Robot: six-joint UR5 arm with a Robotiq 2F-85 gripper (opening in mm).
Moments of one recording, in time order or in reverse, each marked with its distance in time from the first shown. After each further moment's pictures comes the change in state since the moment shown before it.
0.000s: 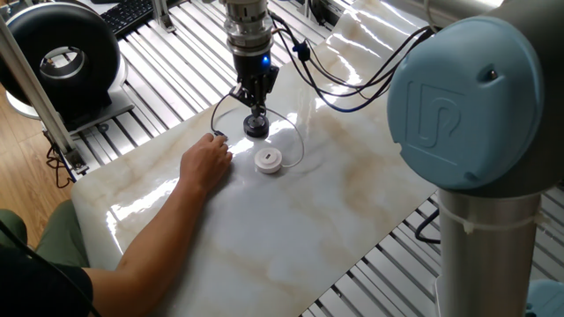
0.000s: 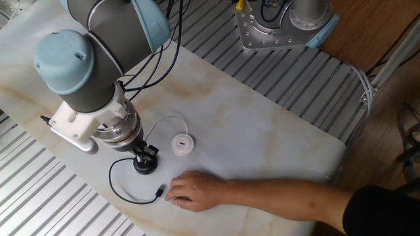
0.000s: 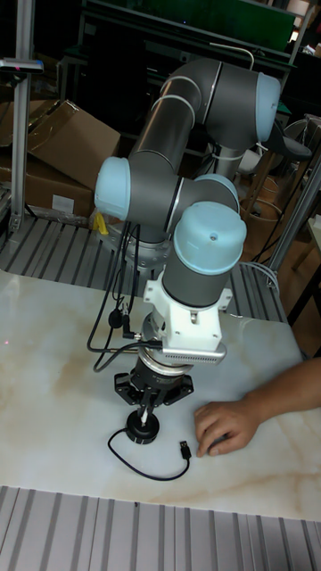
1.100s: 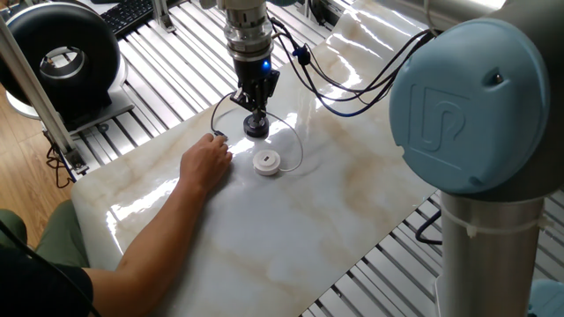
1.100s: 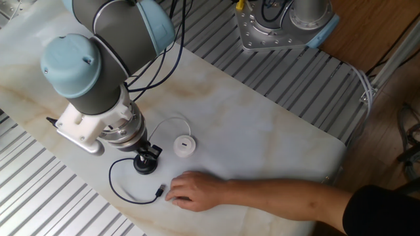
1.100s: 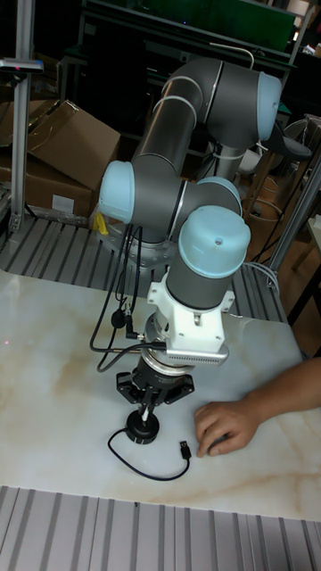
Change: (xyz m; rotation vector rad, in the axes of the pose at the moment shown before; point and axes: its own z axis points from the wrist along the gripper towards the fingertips) arm 0.007 0.002 0.006 0.015 0.009 -0.005
